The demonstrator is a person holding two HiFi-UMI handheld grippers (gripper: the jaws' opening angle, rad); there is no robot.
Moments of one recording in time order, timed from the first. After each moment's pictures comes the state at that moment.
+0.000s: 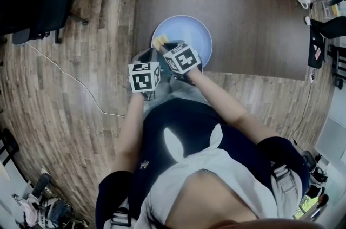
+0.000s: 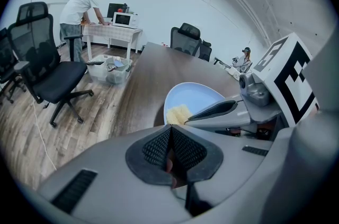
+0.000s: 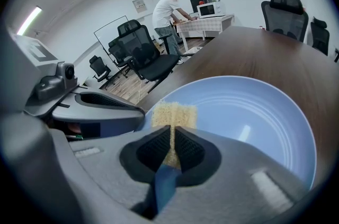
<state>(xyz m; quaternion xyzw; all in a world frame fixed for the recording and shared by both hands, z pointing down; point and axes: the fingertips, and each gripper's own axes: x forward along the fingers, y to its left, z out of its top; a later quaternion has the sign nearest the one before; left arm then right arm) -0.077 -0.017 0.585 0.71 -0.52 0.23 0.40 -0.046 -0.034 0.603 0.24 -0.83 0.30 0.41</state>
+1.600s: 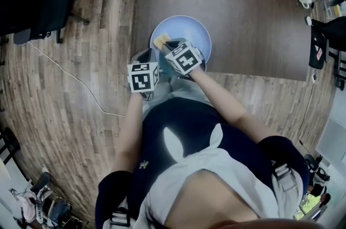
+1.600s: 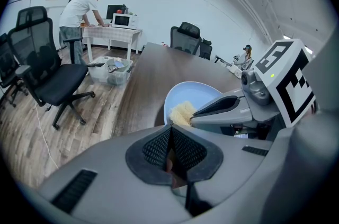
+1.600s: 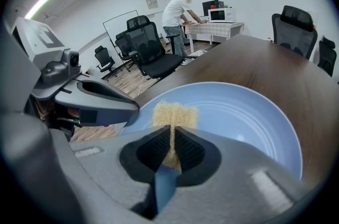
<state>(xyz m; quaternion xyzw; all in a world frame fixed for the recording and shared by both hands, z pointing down) -0.080 -0.015 0.583 0.71 -0.53 0.24 0.40 -0.038 -0.038 0.602 0.22 -0.85 0.24 0.43</state>
